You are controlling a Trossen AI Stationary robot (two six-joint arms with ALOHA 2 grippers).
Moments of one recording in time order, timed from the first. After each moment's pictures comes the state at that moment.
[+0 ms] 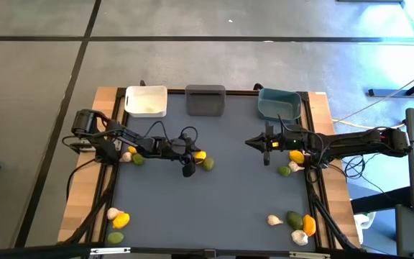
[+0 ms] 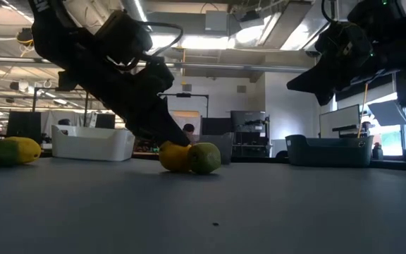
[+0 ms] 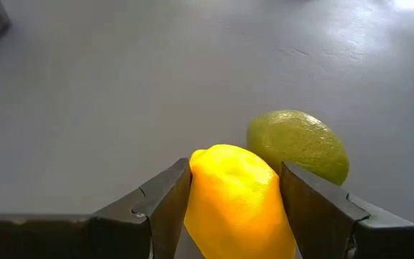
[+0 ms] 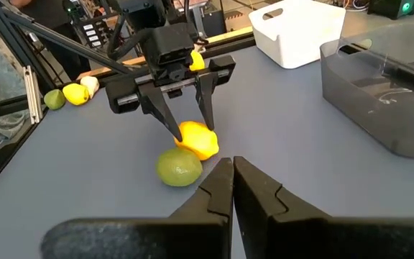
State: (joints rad) left arm -0.01 1.71 0.59 0.48 -0.18 -0.29; right arm -0.13 0.89 0.25 0.40 -0.06 0.20
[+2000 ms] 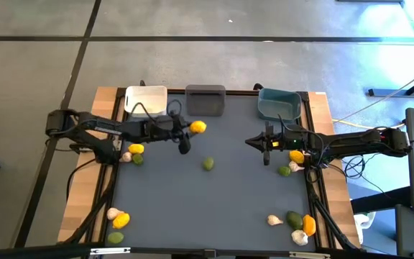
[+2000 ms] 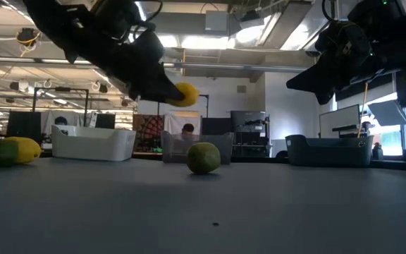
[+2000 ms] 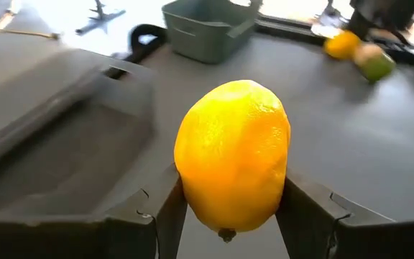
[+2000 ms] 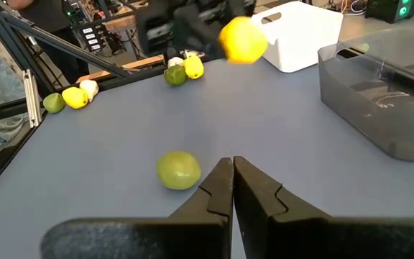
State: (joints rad) left arm 0.20 1.37 0.58 0.35 -0.23 -0.14; right arm -0.13 0.89 0.25 0.42 -0.05 0.20
